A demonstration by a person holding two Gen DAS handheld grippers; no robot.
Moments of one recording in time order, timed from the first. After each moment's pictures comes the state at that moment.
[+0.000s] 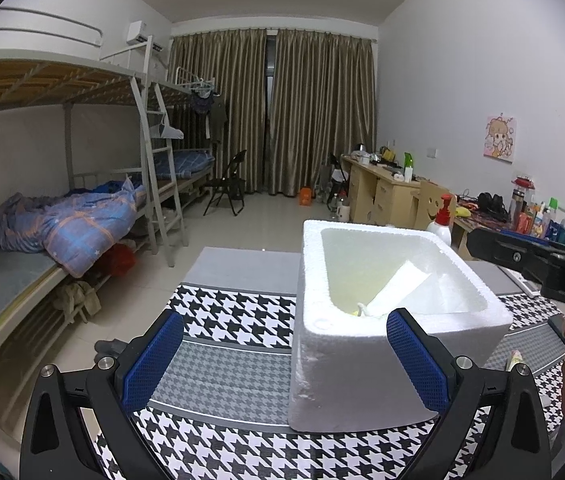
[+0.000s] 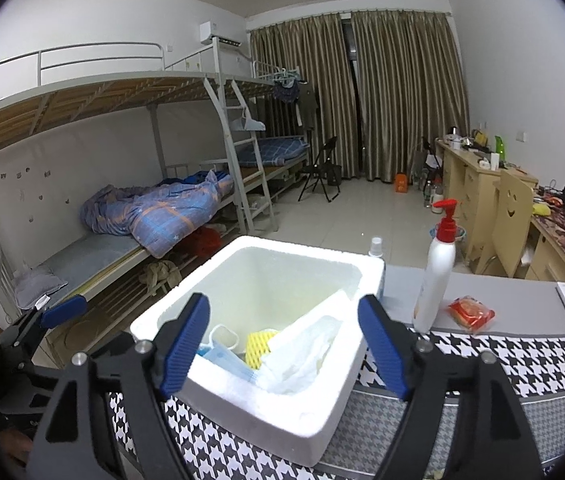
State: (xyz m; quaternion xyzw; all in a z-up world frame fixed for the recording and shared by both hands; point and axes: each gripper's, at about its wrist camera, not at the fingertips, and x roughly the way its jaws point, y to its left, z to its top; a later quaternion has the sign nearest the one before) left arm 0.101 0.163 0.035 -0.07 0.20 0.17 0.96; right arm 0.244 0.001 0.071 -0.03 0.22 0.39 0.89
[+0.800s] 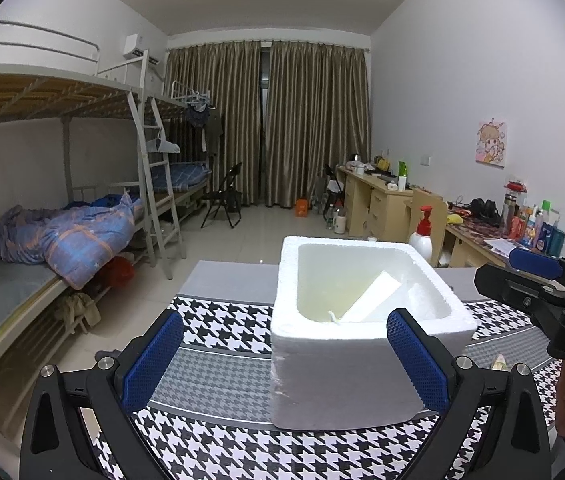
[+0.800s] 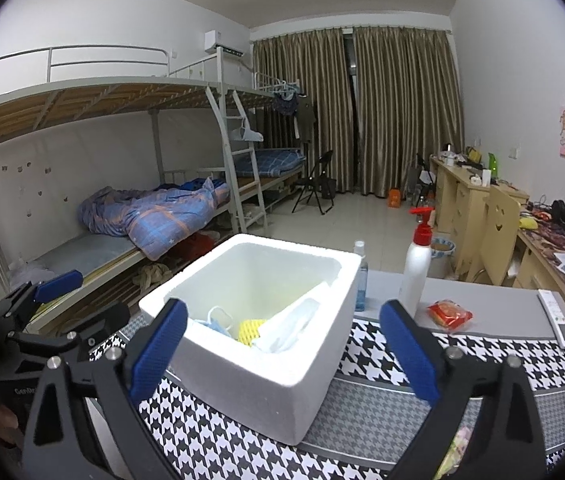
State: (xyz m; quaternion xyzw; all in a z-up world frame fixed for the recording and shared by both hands) left arm 0.088 0.135 0.048 -0.05 0.18 0.17 0.97; right arm 0.222 -0.023 0.073 -0.04 0.19 0.38 0.90
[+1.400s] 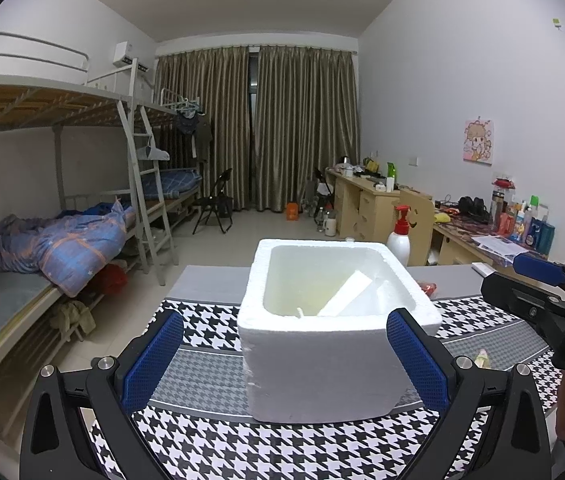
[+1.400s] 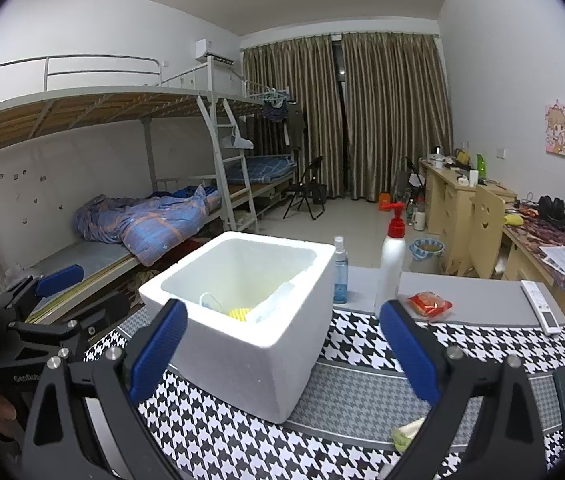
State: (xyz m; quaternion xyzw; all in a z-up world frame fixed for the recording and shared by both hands) left arm 0.079 0.114 0.053 -0.04 0.17 0.15 0.97; right arm 0.202 -0.055 0.068 -0.03 0.18 0.37 0.91
